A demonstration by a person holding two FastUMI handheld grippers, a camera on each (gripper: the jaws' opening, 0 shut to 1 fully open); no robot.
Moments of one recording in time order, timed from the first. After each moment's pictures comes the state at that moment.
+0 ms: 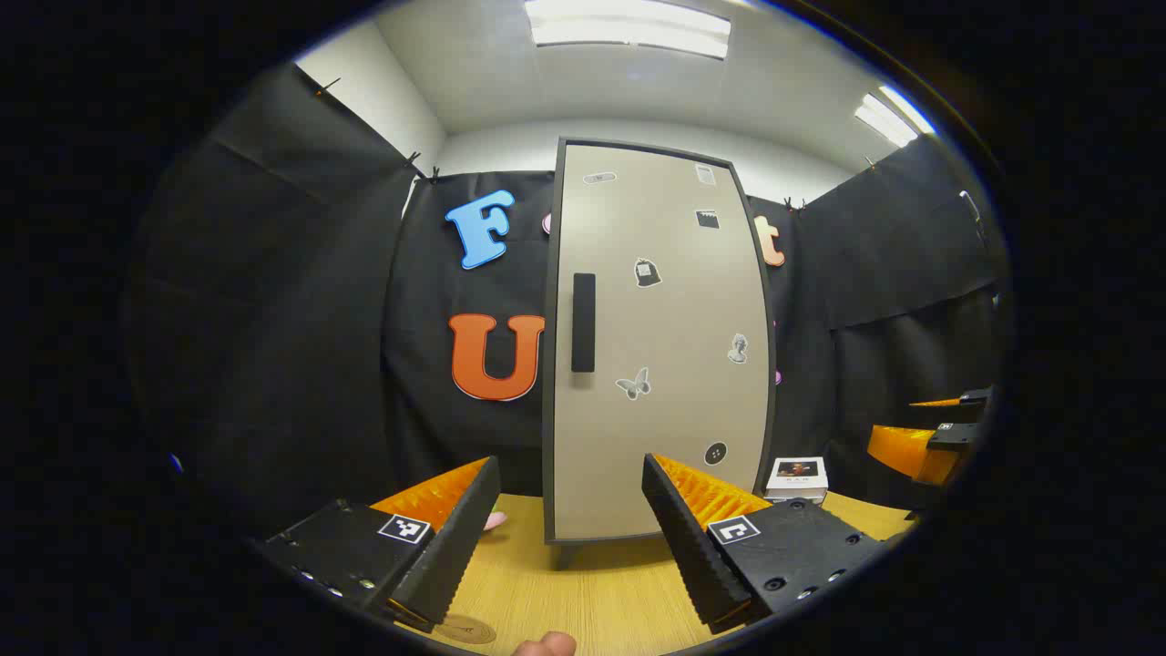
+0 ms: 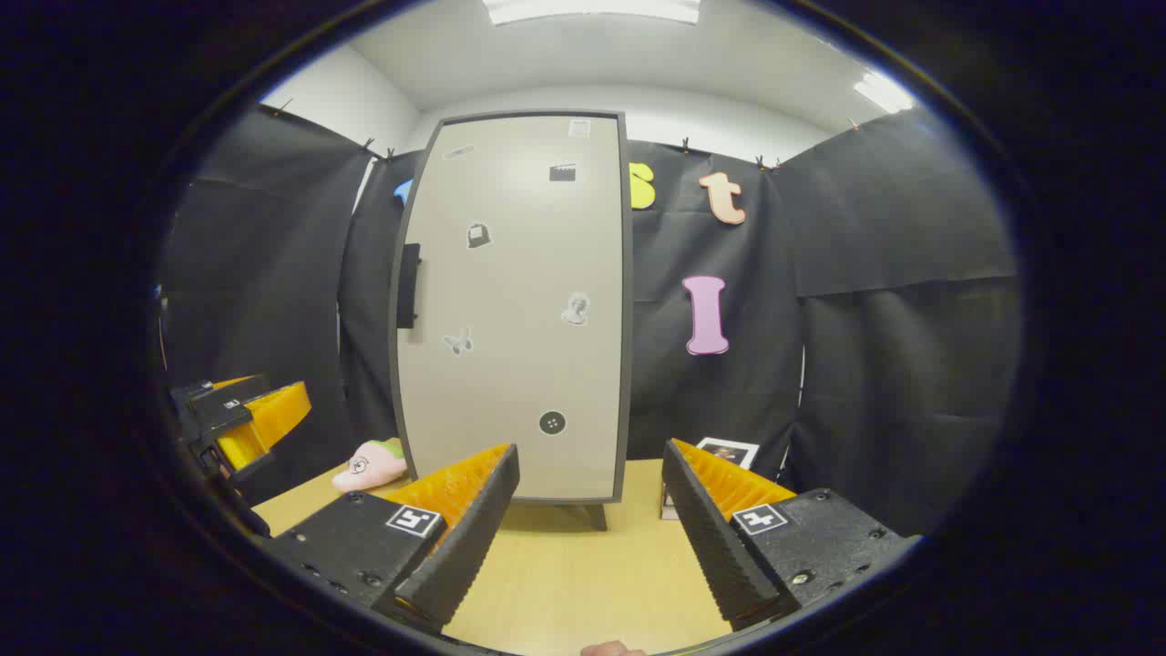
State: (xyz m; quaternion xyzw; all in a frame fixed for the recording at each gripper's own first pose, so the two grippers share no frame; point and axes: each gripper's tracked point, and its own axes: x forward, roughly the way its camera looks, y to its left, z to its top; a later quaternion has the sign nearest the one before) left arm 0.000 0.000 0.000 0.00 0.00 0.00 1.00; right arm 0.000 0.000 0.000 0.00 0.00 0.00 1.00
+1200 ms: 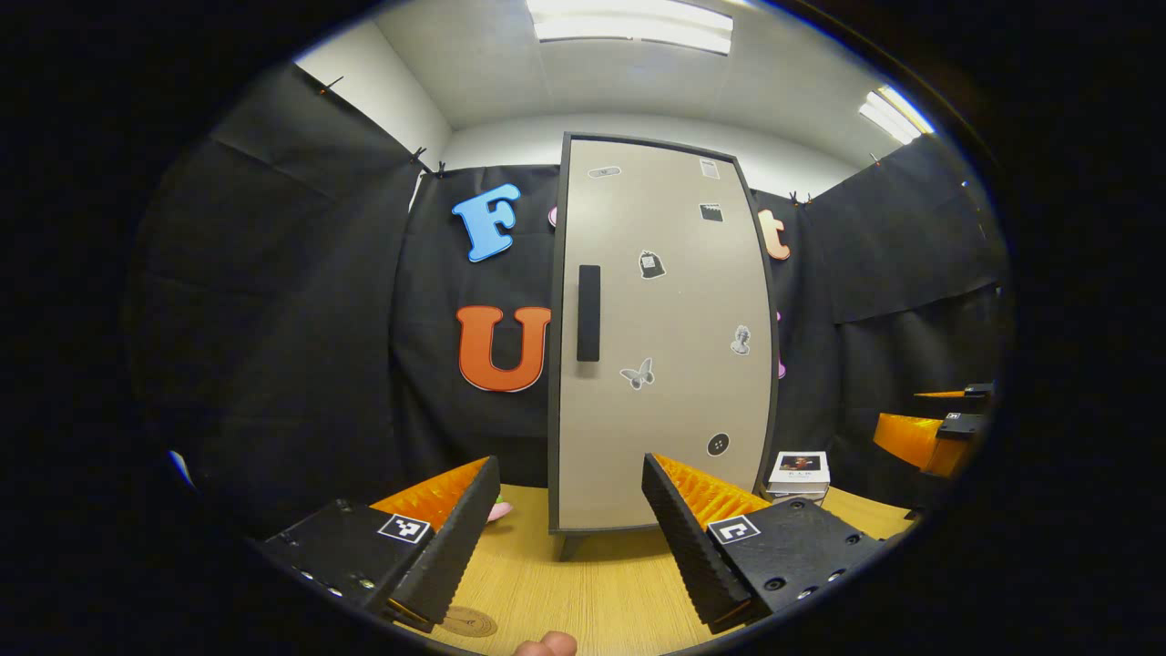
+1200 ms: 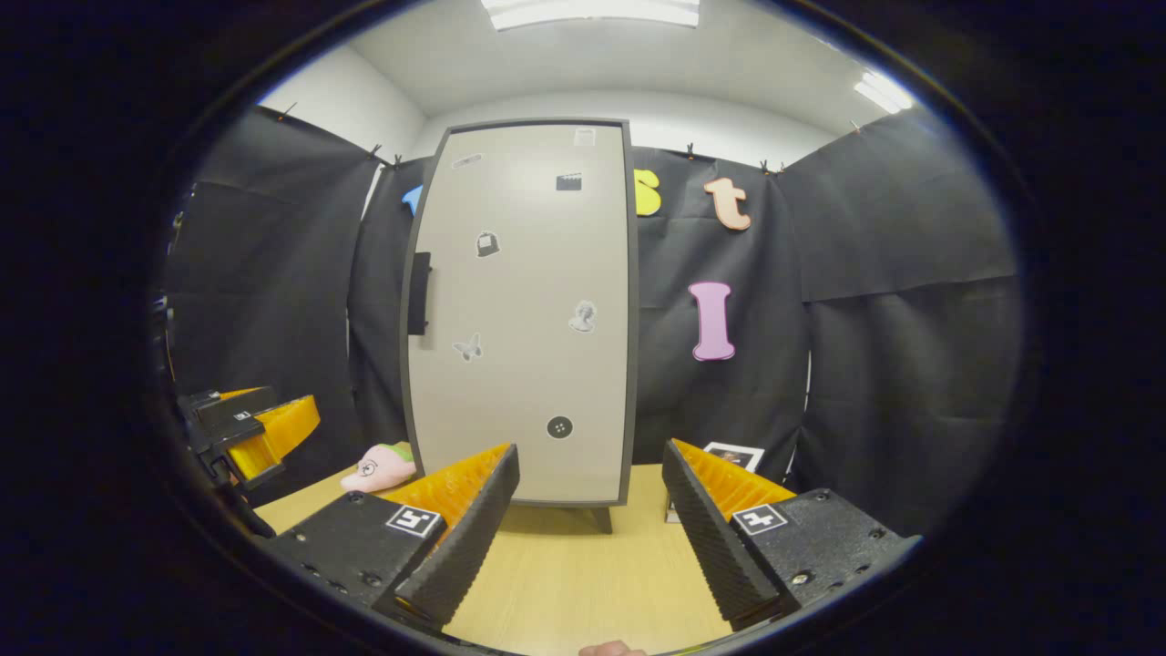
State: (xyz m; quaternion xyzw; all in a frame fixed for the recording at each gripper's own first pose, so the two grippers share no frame) left arm -0.008 0.002 -0.006 0.00 0.01 0.01 1.00; right arm -0.009 0.000 0.002 0.01 -0.01 0.01 1.00
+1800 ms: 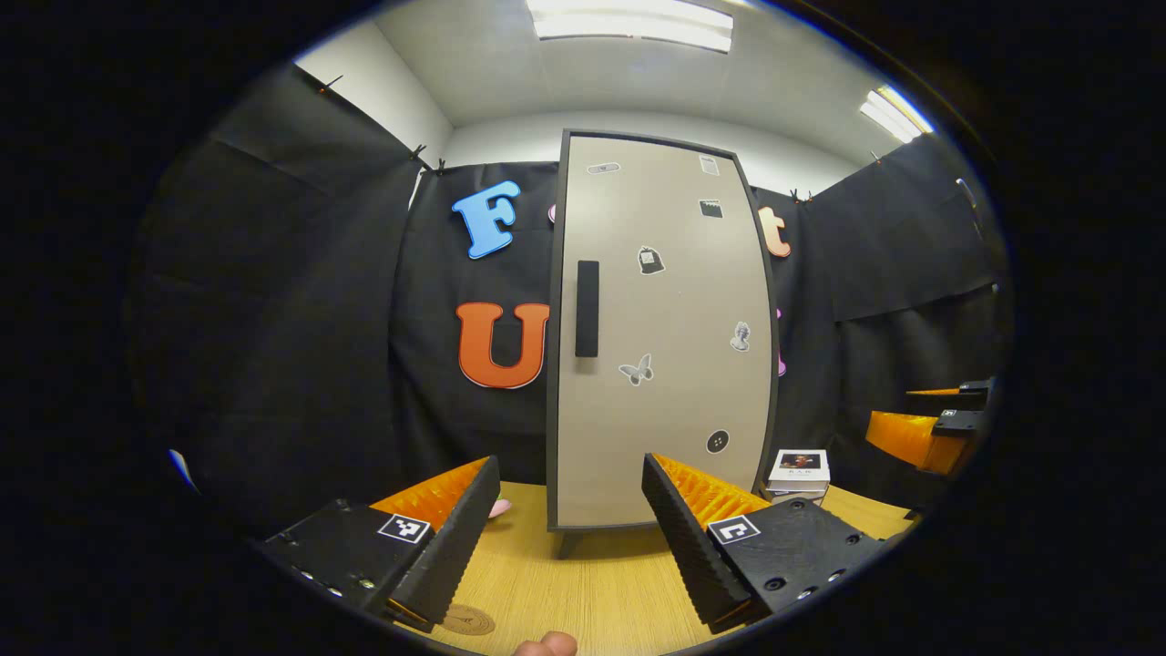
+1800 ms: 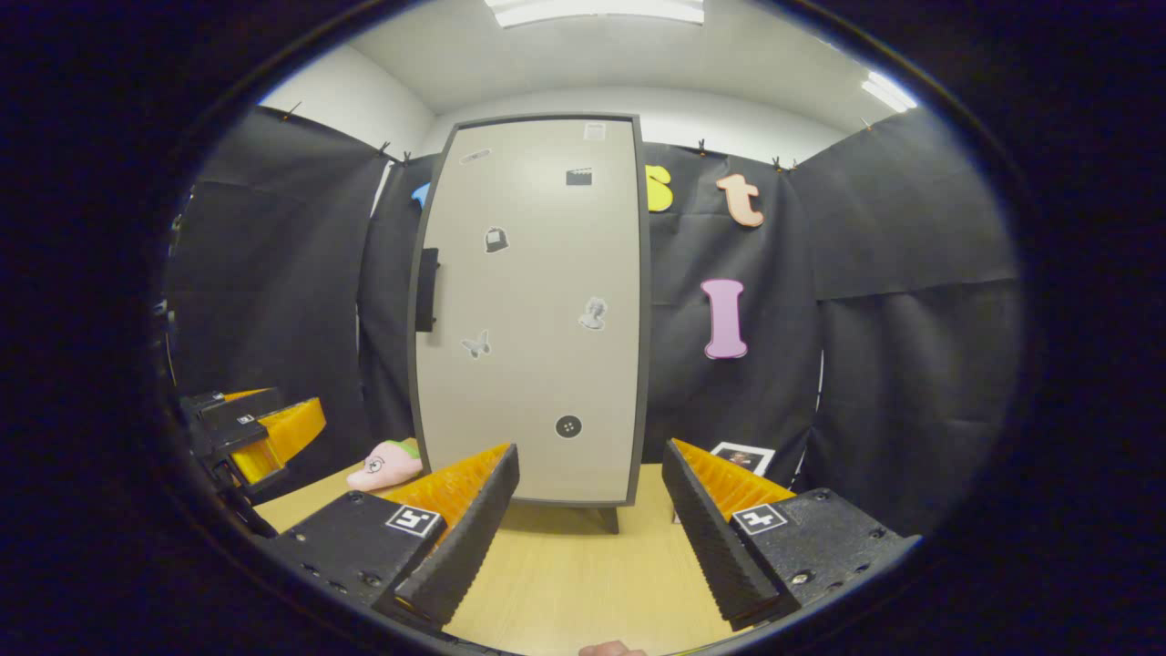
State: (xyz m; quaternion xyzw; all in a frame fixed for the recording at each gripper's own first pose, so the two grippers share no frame) left arm -0.008 0.001 -0.010 0.00 0.02 0.01 1.00; right arm 0.005 0.010 0.012 0.00 -0.01 0.04 1.00
